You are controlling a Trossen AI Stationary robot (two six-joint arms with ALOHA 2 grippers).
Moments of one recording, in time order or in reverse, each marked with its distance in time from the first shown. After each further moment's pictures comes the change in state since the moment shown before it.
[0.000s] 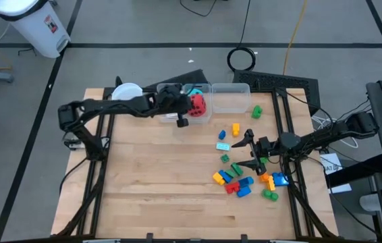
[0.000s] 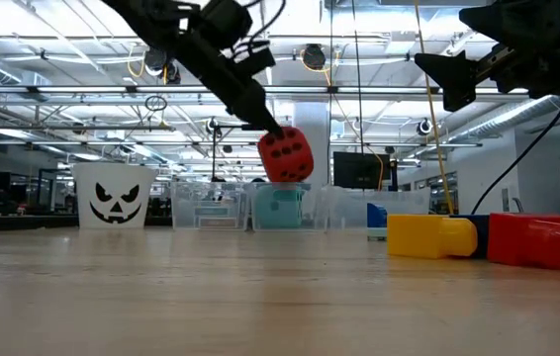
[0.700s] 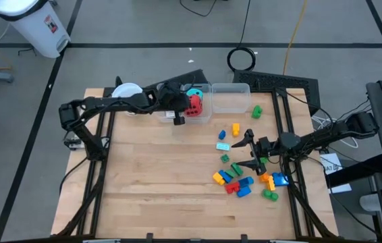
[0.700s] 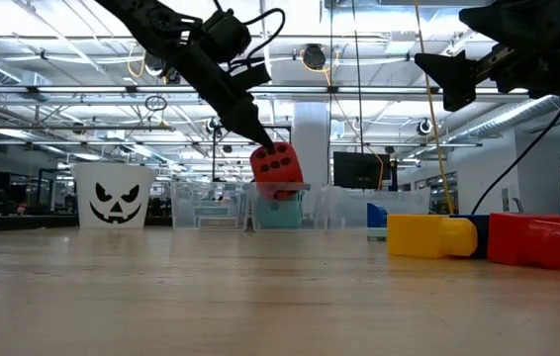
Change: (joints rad) left arm 0.050 0.019 0.000 -0.057 0.050 0.092; right arm 0.000 0.000 0.000 -0.001 0.000 -0.004
